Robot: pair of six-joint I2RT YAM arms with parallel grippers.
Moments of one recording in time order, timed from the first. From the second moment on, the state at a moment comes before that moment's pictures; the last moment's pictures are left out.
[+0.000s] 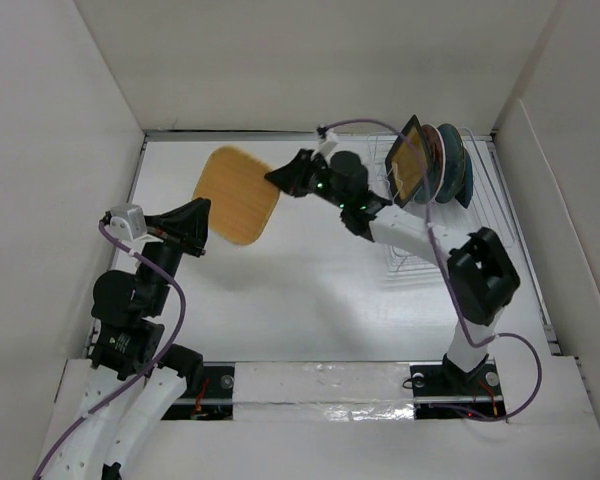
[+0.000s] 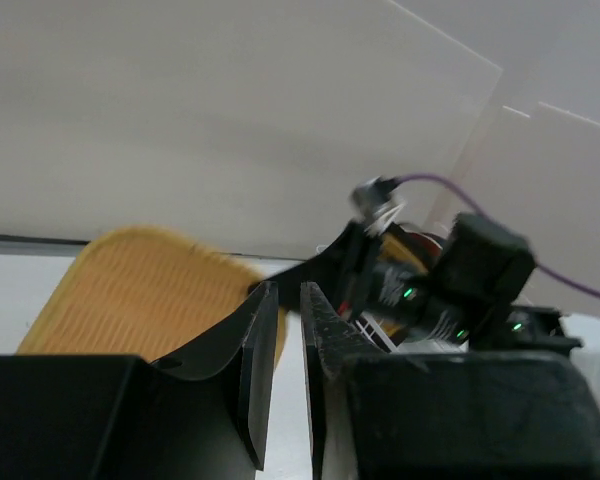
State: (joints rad) left arm -0.38 0.43 0.74 0.01 -0.05 -0.38; right arm 0.76 1.86 1.38 0.43 -0.22 0.76
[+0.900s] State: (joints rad) left arm -0.38 0.51 0.74 0.01 -0.02 -0.38; right arm 0.20 1.45 1.32 0.22 0.19 0.18
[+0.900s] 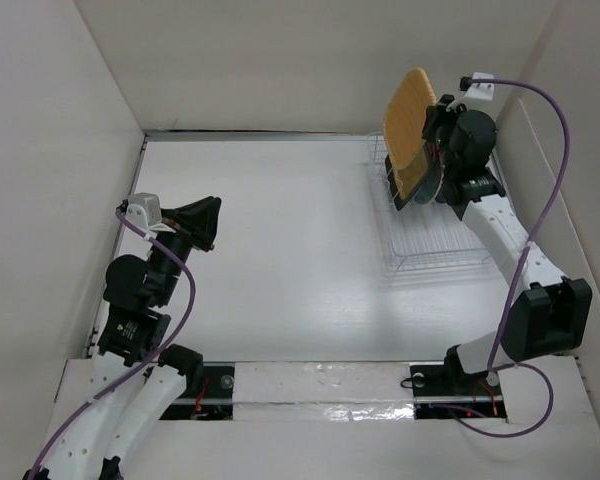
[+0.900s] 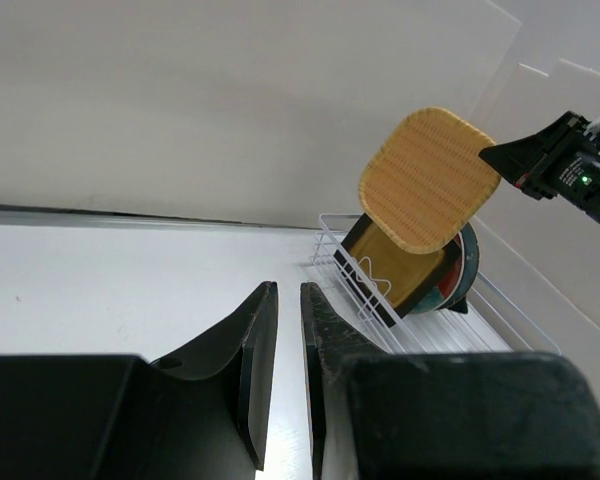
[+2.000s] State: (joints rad) left arm -0.38 0.52 0.74 0.01 -0.02 -0.38; right arm 0.25 1.60 1.24 0.34 0.30 -0.08
